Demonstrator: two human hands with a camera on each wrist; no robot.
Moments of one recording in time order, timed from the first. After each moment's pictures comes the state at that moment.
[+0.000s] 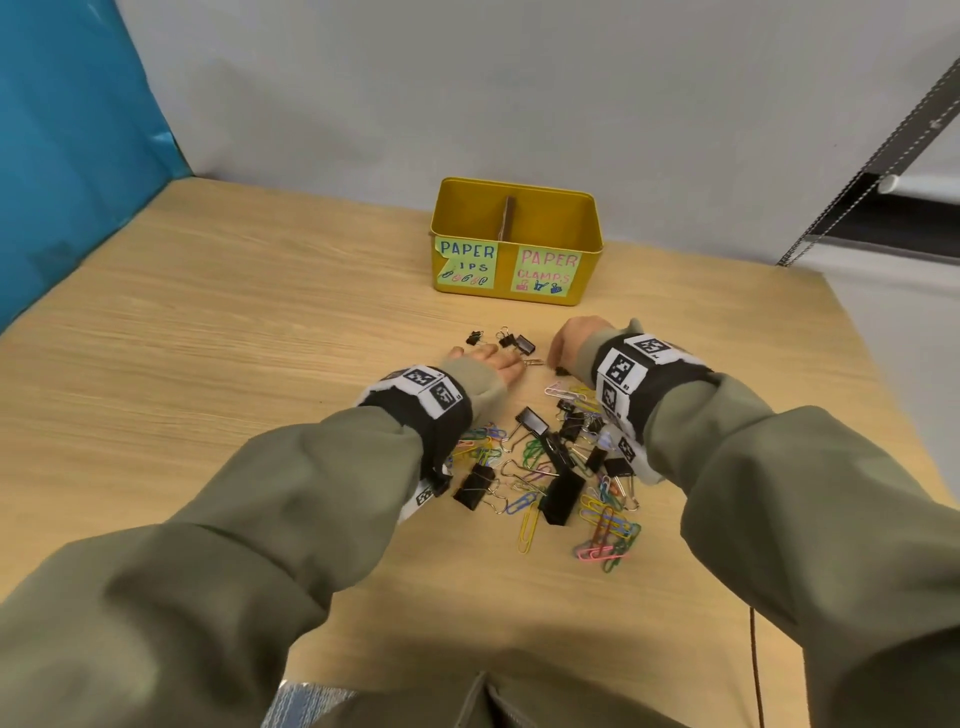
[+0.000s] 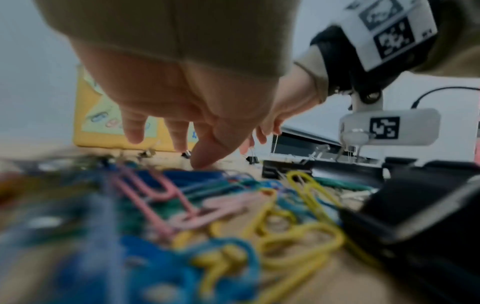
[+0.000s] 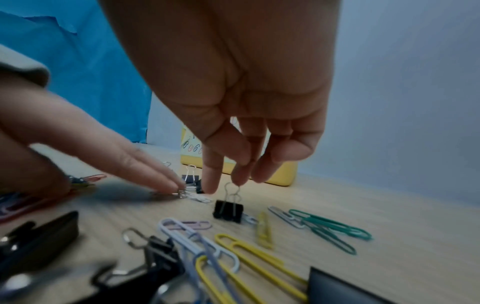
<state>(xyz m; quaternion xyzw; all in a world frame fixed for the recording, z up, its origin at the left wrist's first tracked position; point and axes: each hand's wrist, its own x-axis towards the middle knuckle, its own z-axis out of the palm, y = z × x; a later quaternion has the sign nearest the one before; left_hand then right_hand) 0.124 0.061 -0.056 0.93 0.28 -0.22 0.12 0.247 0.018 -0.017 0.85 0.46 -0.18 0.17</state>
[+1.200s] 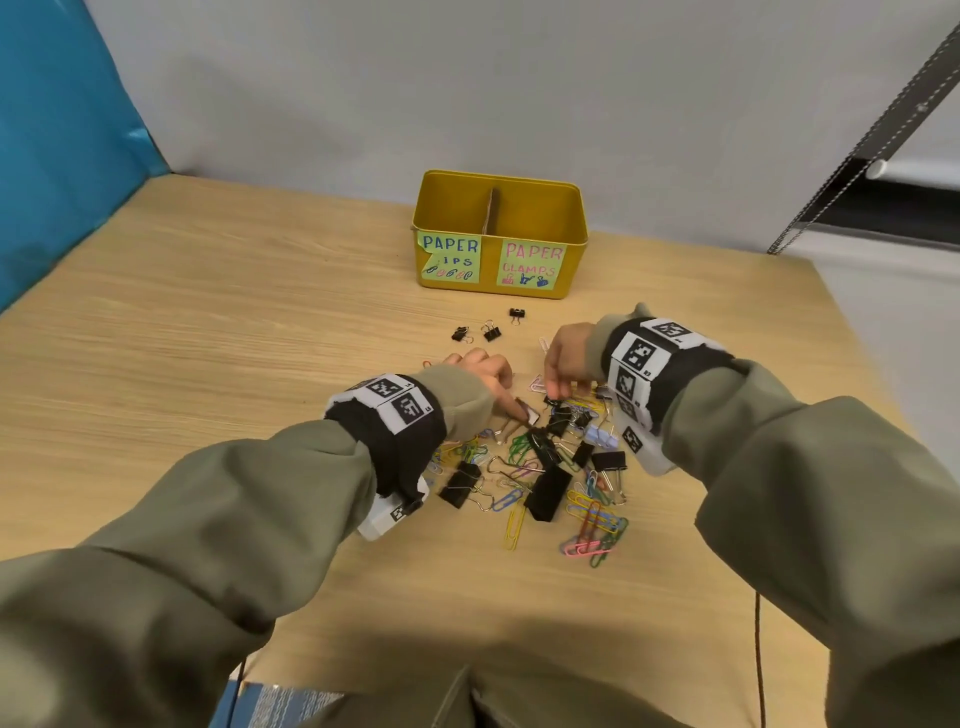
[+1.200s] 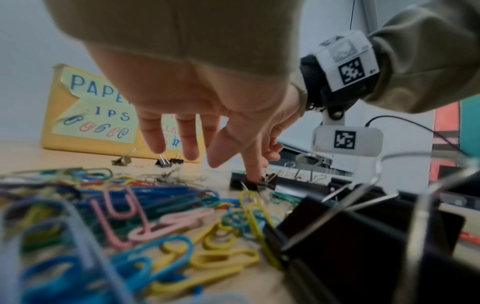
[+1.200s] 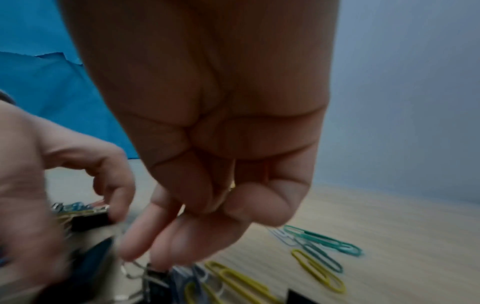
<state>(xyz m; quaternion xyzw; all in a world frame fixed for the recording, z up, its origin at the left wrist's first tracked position) 0.129 0.050 -0.054 0.90 0.34 -0.20 0.20 0.267 0.003 -0.020 0.80 0.46 -0.37 0.08</state>
